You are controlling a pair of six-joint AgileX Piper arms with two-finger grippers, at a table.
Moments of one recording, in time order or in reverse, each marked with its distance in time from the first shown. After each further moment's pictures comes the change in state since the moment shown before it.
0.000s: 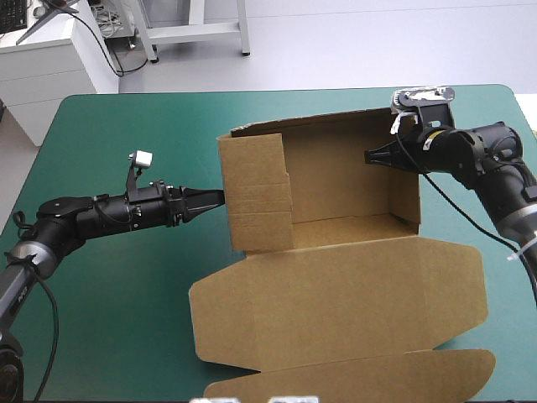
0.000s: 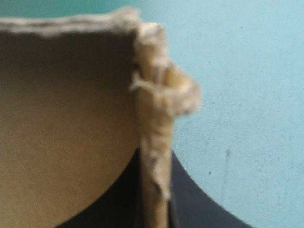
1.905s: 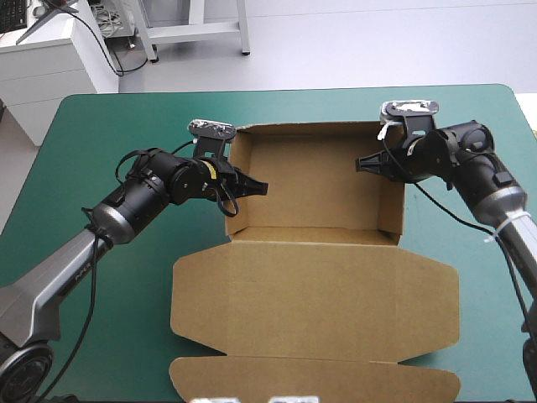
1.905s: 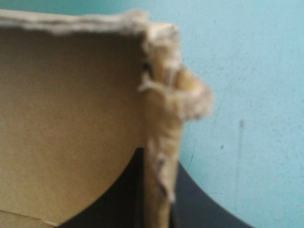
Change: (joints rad) left arm -0.620 0.134 -0.513 1.515 -0.424 -1.378; right arm 0.025 0.101 0.000 -0.008 0.058 0.081
